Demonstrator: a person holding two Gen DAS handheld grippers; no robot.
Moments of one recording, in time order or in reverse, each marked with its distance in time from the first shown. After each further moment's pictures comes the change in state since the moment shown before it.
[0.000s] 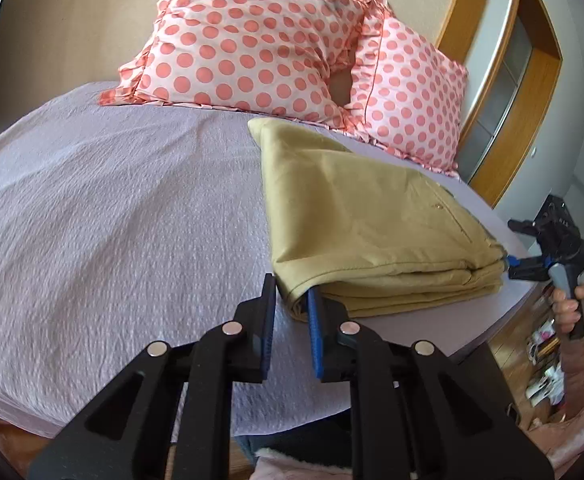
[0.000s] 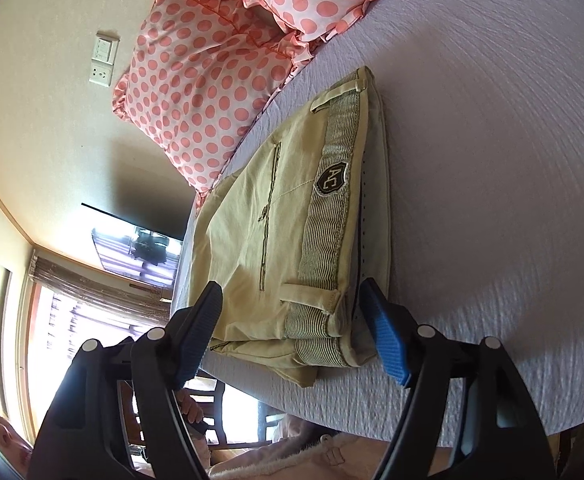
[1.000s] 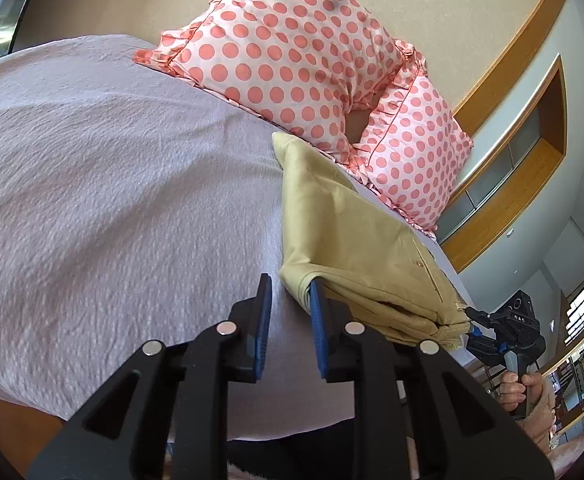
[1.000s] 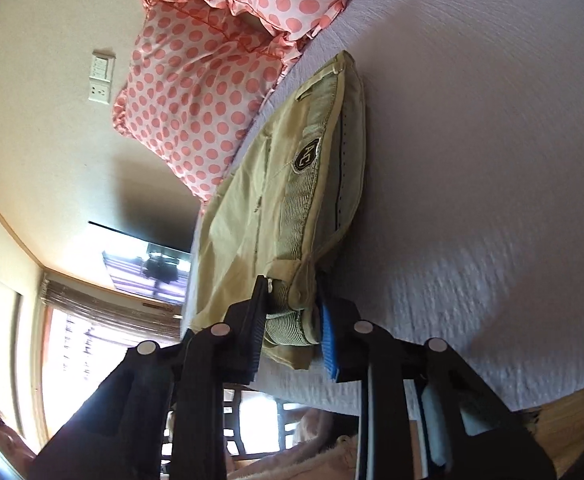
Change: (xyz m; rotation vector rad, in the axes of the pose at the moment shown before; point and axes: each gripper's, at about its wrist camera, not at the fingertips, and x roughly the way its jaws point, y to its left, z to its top) left arm -0.006 0.041 0.000 -0.264 -0.067 -0.126; right arm 0.001 -0.011 -0.027 0.088 -0.049 0.083
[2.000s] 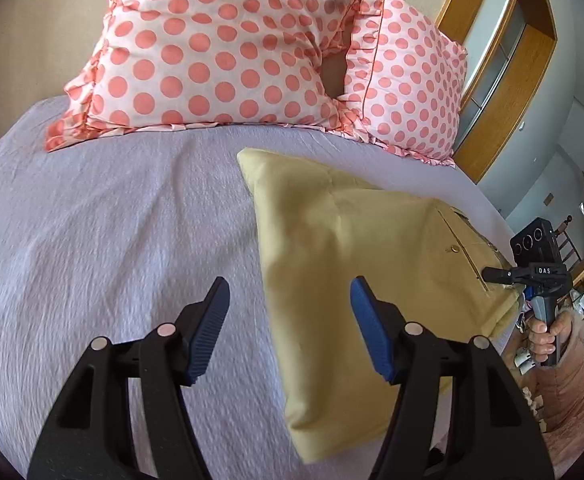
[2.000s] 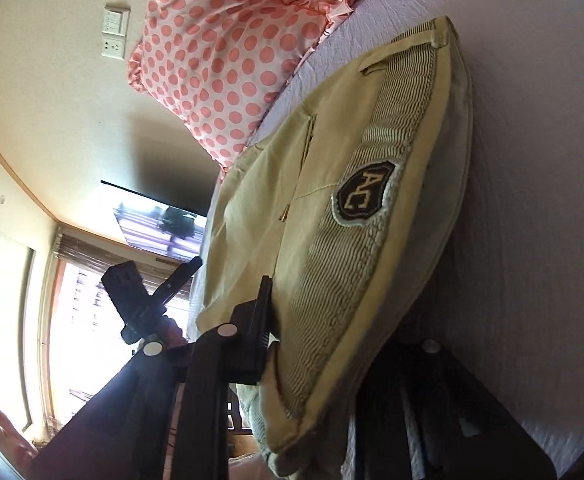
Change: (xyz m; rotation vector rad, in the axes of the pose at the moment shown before) left arm 0.079 -0.032 0.100 0.327 0.264 0.068; right arm 0.063 0.014 0.030 -0.108 0.152 0.048
